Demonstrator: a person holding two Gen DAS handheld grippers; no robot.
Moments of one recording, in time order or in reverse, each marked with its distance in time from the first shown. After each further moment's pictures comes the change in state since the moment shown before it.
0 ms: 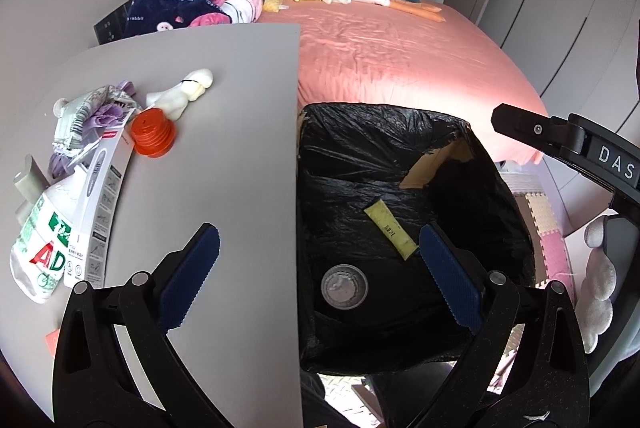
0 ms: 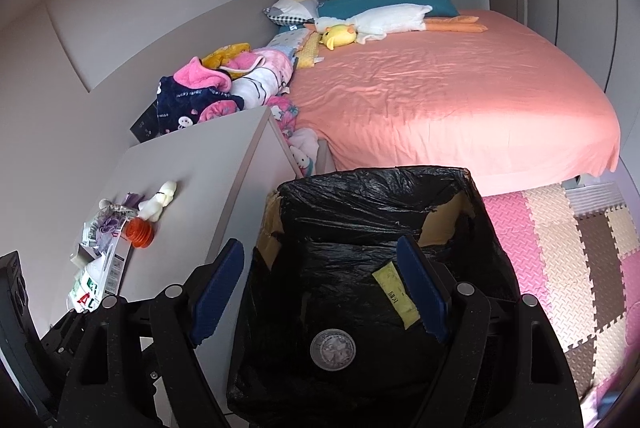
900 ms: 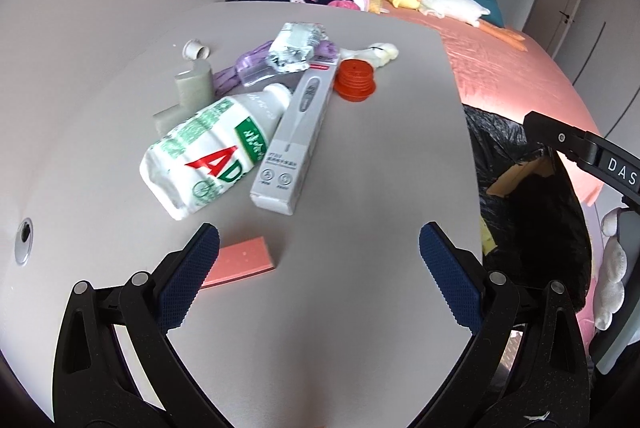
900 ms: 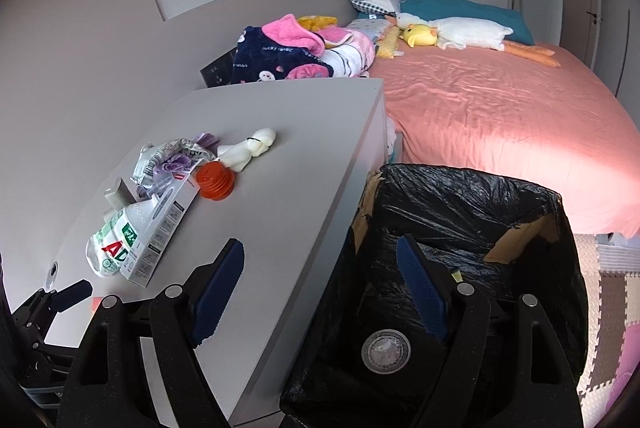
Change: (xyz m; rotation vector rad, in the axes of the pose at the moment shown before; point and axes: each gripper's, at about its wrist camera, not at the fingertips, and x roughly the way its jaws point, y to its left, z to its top) left arm -0.049 0.112 -0.060 -0.200 -0.010 0.231; right arm 0.032 0.112 -0.033 -0.258 0.032 0.133
